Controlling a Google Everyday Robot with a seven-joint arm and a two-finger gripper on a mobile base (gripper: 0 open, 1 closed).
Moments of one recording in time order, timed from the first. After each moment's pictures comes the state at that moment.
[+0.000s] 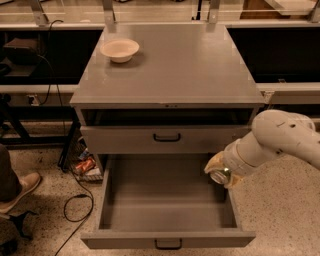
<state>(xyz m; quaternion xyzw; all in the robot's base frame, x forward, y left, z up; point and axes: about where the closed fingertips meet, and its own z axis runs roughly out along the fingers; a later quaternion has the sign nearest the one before) 0.497 -0.186 0.647 -0.95 0.26 -0.03 0.19</state>
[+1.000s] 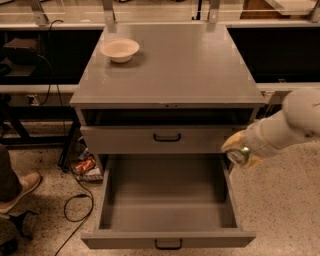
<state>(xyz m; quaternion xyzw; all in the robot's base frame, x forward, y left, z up) 0.525 -0.233 0.711 -0.93 0.30 -0.09 0.21</state>
